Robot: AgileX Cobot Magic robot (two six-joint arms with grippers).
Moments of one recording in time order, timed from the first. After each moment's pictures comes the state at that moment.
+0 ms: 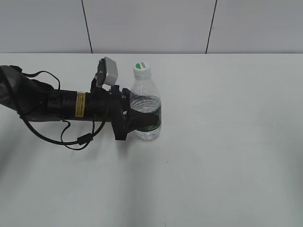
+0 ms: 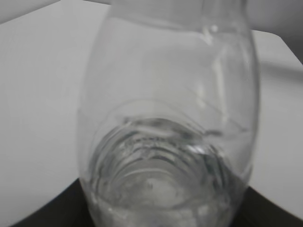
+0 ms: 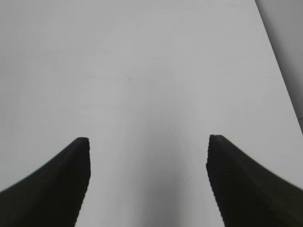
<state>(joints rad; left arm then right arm) -0.29 2.24 -1.11 1.35 -1.11 -0.66 0.12 0.42 -0.61 -0.09 0.88 -0.05</state>
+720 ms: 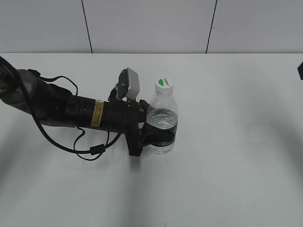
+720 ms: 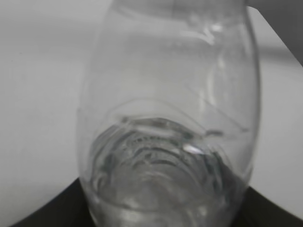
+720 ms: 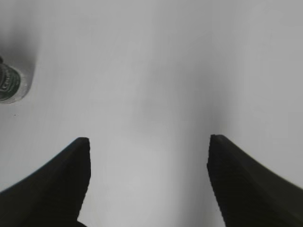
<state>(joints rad) -0.40 2.24 -1.11 1.38 -1.03 -0.66 0.12 1.25 -1.07 0.13 0.97 -0.22</state>
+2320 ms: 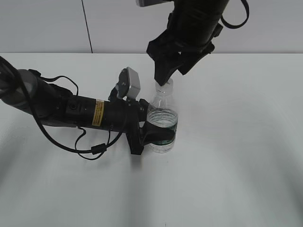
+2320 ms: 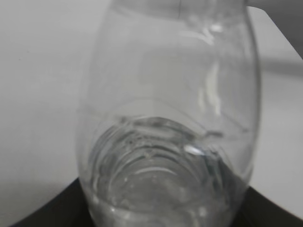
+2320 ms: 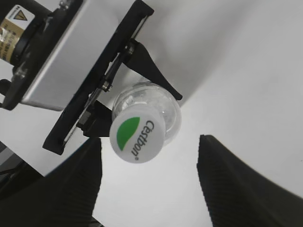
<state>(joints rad) -0.40 2.24 -1.11 1.36 -1.02 -0.66 0.61 1.93 -1.75 0.17 1.21 -0.27</state>
